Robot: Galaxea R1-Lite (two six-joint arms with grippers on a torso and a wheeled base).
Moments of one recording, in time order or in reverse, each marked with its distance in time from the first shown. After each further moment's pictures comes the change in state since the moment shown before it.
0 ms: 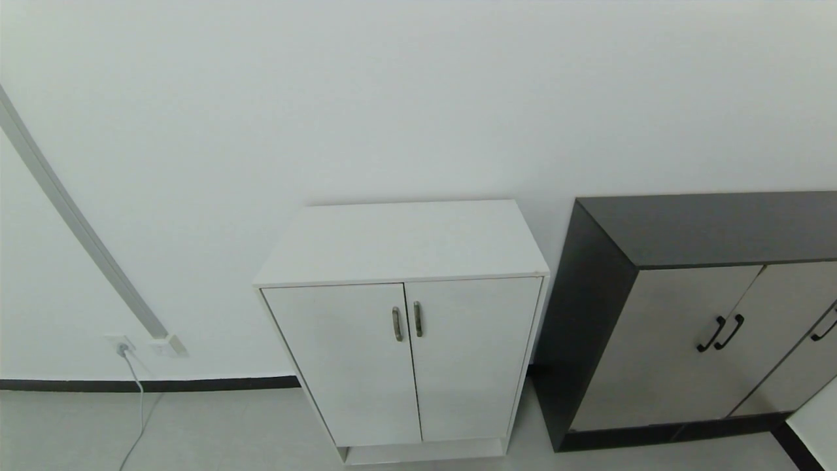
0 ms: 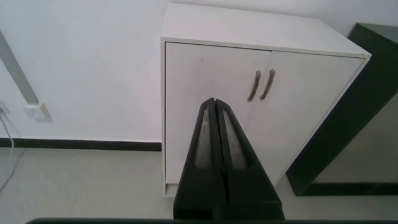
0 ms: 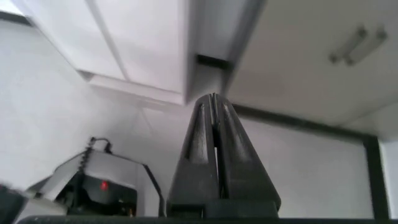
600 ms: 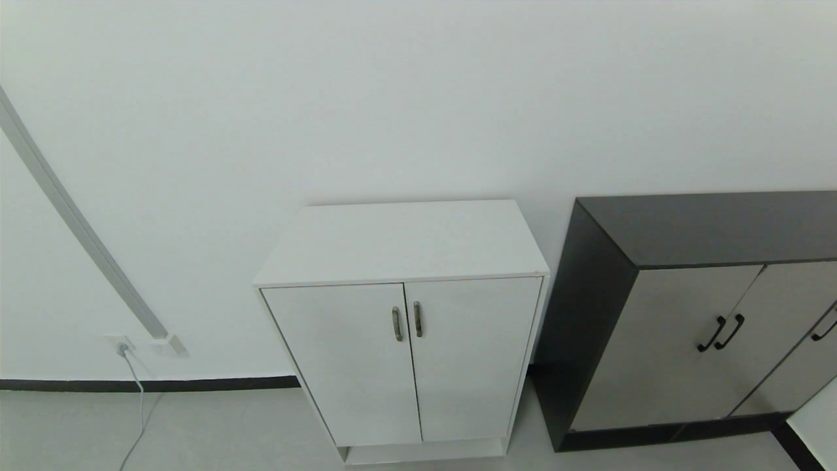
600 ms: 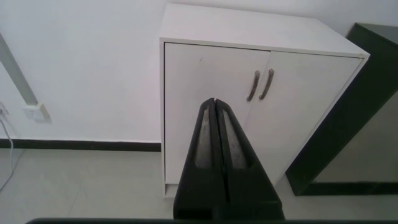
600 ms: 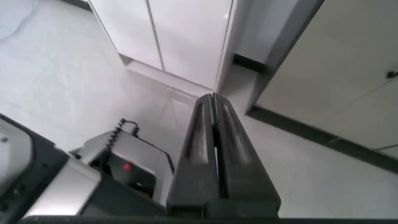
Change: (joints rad) left arm 0.000 0.000 0.000 0.000 0.000 0.000; right arm 0.125 -0.062 0.020 0.069 0.052 0.067
